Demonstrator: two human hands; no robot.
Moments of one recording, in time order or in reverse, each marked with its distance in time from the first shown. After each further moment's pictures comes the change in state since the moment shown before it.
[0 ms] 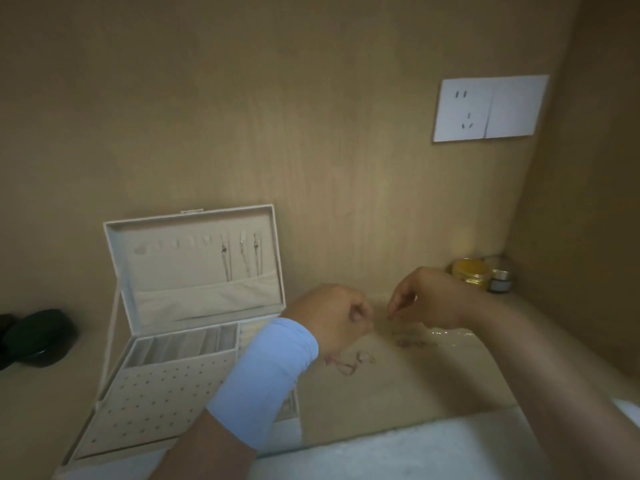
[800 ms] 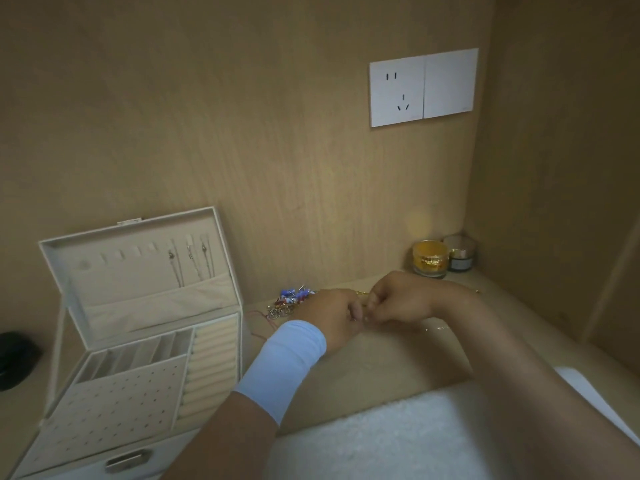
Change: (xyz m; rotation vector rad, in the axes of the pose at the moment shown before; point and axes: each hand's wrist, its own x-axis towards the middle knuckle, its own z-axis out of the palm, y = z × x) left_hand 0.053 0.028 0.068 0.077 0.007 -0.041; right_hand 0.003 0.061 0.010 0.156 -0.167 0.068
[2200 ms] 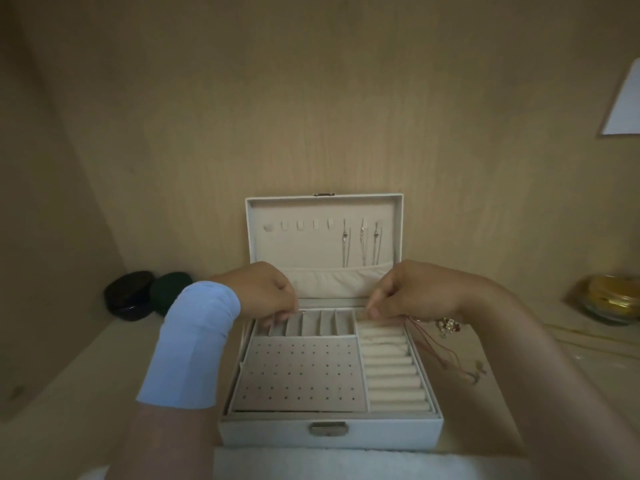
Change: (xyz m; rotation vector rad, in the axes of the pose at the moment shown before) left_hand -0.157 -0.204 -0.178 -0.171 -0.026 -0.478; right_hand 0.042 -0.220 0.072 0.061 -0.139 -0.224
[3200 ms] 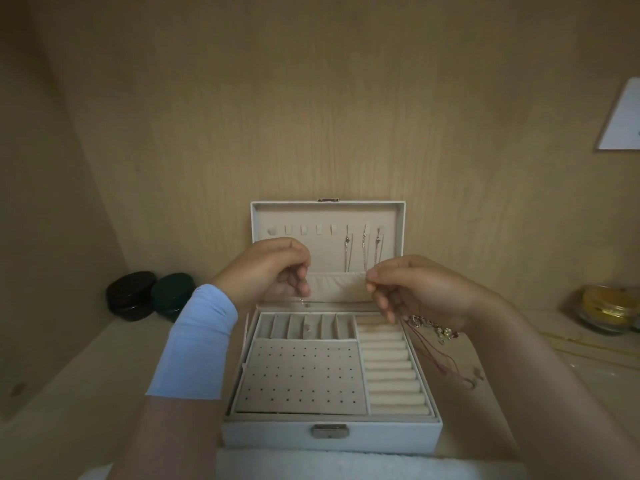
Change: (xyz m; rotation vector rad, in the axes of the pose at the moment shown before) left_hand 0.006 0.004 0.001 -0.901 0.062 0.293; right_hand 0.002 0.000 0.004 0.600 -0.021 -0.160
